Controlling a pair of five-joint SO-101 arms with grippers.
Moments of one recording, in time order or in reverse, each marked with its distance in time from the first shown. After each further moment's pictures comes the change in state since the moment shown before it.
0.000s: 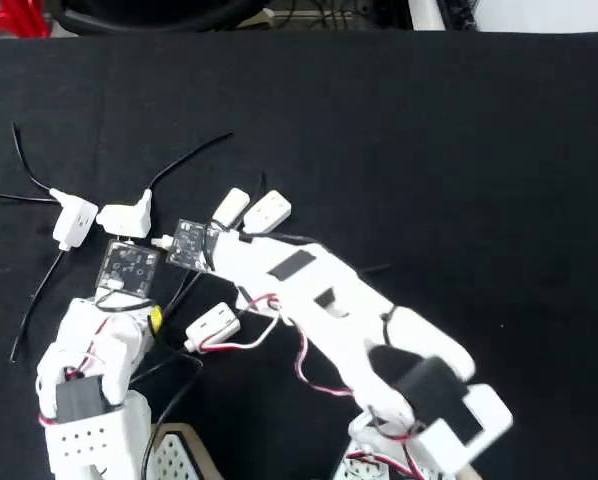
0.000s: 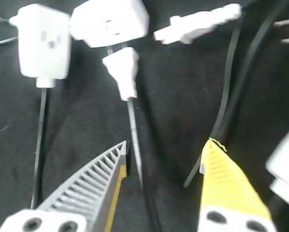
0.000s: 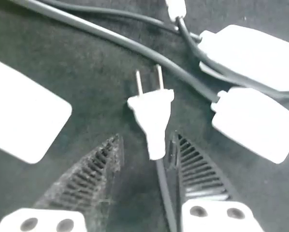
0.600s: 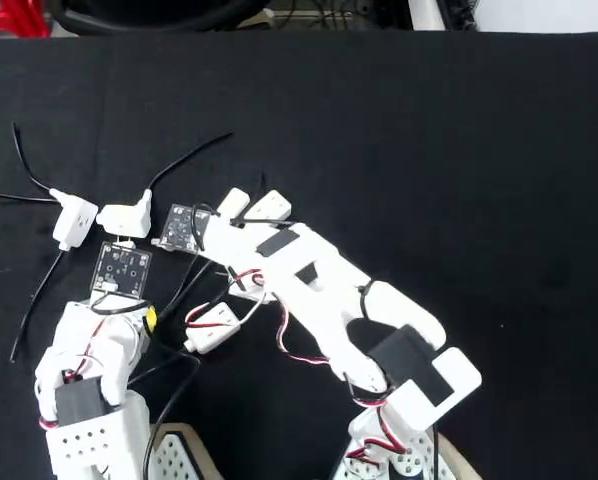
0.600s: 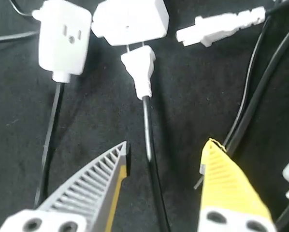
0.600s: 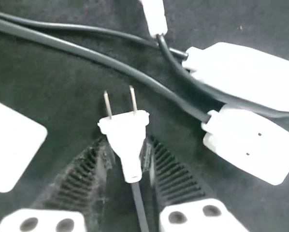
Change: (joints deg) left arm -1.8 -1.1 1.7 0.3 0.0; right arm 0.7 10.7 -10.5 3.8 0.0
